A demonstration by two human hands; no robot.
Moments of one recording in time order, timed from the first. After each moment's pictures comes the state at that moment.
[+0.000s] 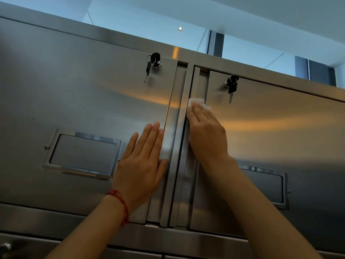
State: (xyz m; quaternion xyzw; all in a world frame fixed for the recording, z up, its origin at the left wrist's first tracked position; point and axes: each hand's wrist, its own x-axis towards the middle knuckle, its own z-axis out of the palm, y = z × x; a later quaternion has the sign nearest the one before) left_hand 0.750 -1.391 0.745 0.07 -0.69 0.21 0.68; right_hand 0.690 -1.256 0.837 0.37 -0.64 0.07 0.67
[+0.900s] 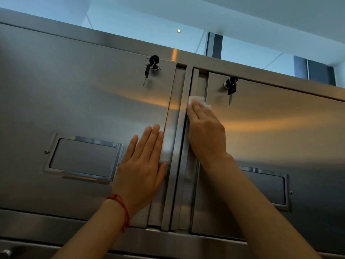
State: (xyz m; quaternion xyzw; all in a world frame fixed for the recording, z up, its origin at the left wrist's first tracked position) left_hand 0.750 -1.392 0.745 0.07 -0.69 0.21 0.68; right_hand 0.687 -1.258 0.846 0.36 -0.63 0.08 0.68
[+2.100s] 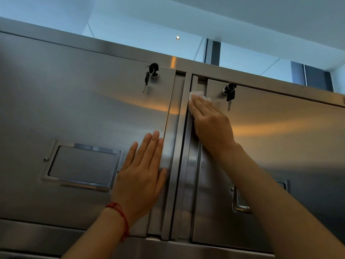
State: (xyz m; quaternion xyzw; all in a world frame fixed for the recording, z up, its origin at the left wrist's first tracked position) left_hand 0.749 -1.393 0.745 0.07 -0.70 0.21 0.68; right_hand 0.676 -1.247 0.877 0.40 -0.58 0.04 0.71
